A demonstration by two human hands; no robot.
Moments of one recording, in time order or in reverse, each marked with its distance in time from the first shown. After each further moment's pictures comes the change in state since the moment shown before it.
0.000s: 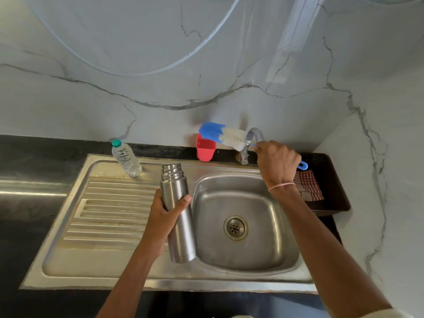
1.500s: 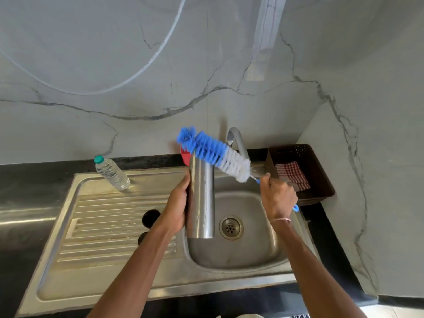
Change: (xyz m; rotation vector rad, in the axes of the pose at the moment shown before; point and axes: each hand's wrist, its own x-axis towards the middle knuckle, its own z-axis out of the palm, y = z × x) left_hand 0.028 0.038 0.082 -0.149 -0.231 -0.296; right_hand -0.079 0.065 0.045 0.449 -0.069 0.520
